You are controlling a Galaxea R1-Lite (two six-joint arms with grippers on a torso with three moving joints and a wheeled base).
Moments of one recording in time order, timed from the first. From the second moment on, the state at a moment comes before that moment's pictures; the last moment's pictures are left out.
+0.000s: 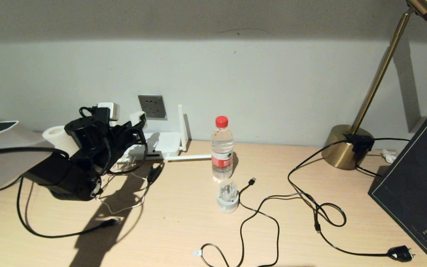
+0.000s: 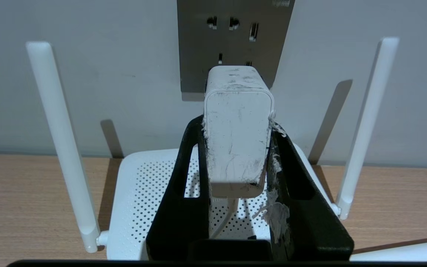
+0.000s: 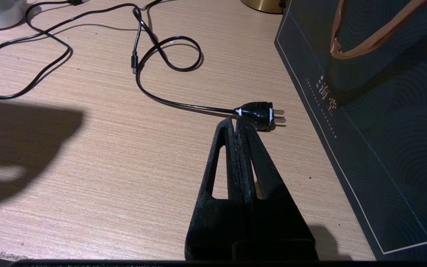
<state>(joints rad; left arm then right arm) -0.10 2.16 -1.04 -1.25 -0.03 0.02 -0.01 0.00 -0.06 0.17 0.06 -0.09</state>
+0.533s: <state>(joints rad) -0.10 2.23 -1.16 -1.25 -0.03 0.02 -0.01 0.00 -0.06 0.17 0.06 -0.09</state>
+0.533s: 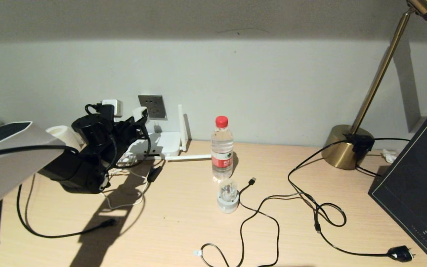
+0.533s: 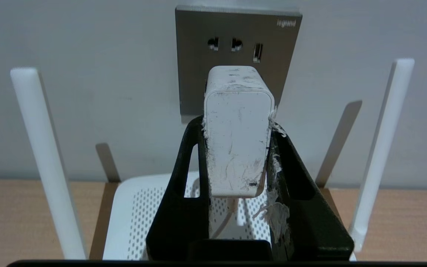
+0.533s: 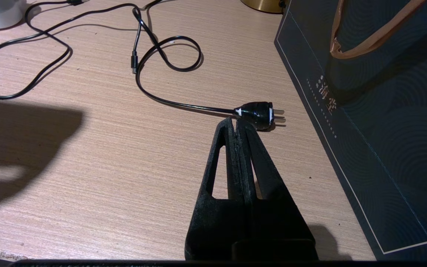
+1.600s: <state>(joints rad) -0.10 2.36 -1.38 -1.25 -0.03 0.02 -0.01 0.00 -0.06 0.17 0.06 -0.09</state>
